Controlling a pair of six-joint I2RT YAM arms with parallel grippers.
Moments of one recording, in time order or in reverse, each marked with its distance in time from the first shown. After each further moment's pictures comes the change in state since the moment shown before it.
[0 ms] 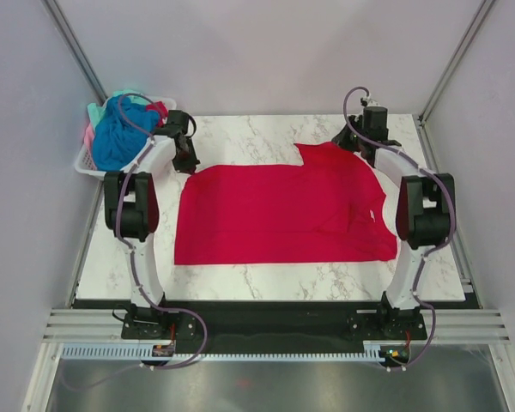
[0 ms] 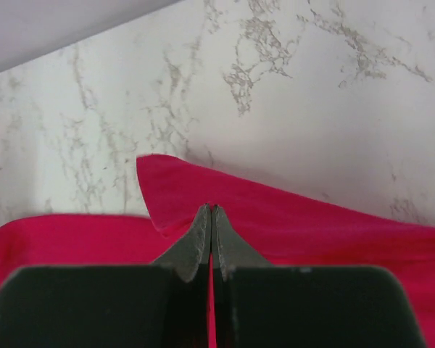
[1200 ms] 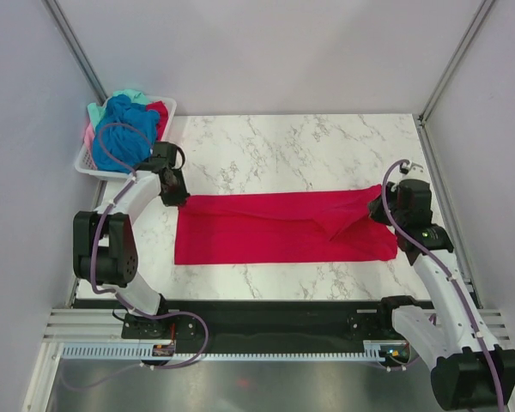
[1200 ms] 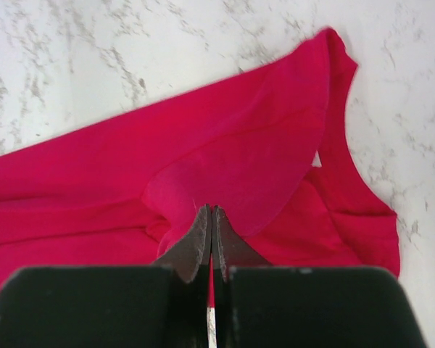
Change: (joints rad) left arm 0.011 -0.506 -0.592 0.056 0.030 0.005; right arm 0.002 -1.180 -0.776 -0.415 0.194 -0.040
